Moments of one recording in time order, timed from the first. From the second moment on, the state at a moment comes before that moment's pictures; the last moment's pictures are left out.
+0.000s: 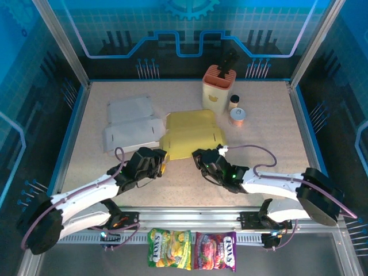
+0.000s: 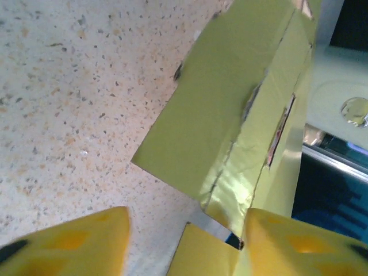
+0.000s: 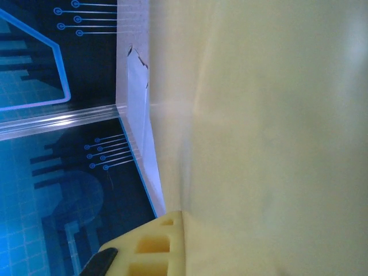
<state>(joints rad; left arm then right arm) -0.69 0.97 0.44 -0.14 -0.08 -1.86 0.98 1.27 0.57 0.18 0.36 1.78</state>
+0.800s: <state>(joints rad) -0.54 0.95 1.15 -0.87 -0.23 -1.30 0.82 1.20 1.65 -1.07 0.24 1.74</state>
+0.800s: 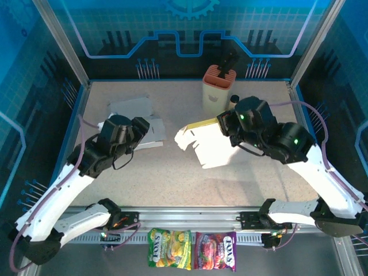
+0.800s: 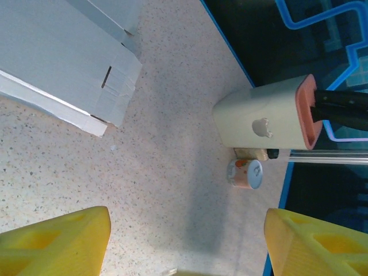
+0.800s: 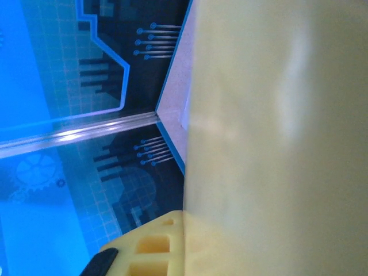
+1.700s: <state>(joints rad) -0.44 1.18 0.87 -0.53 0.23 -0.88 0.44 1.36 0.82 -0.13 -0.33 1.58</state>
